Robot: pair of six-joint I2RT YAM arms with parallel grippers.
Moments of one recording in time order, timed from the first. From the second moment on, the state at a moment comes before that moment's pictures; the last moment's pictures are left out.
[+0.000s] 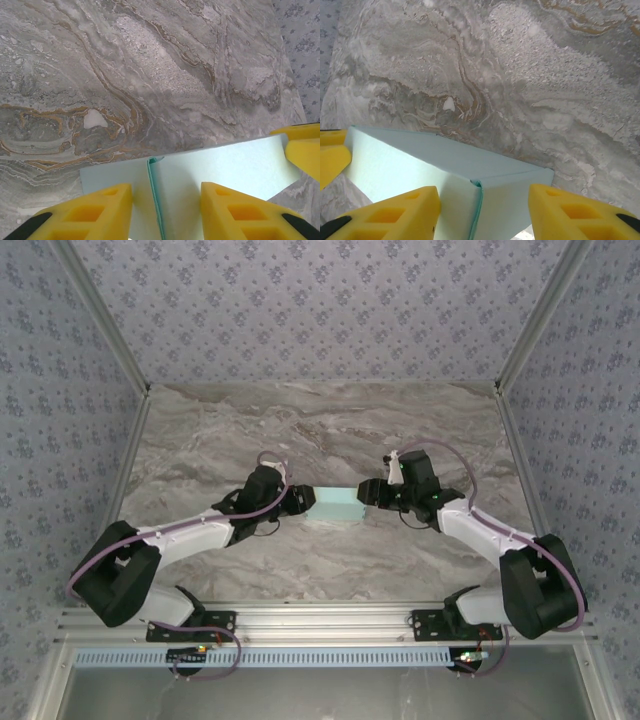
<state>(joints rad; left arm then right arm) -0.72 1.40 0.64 0.15 0.12 -0.78 0.41 1.31 0.67 -0.12 -0.38 0.53</state>
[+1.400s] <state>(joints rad) -0.60 1.62 0.93 0.05 0.18 -0.70 0.34 1.50 0.84 -0.01 -0.38 0.45</state>
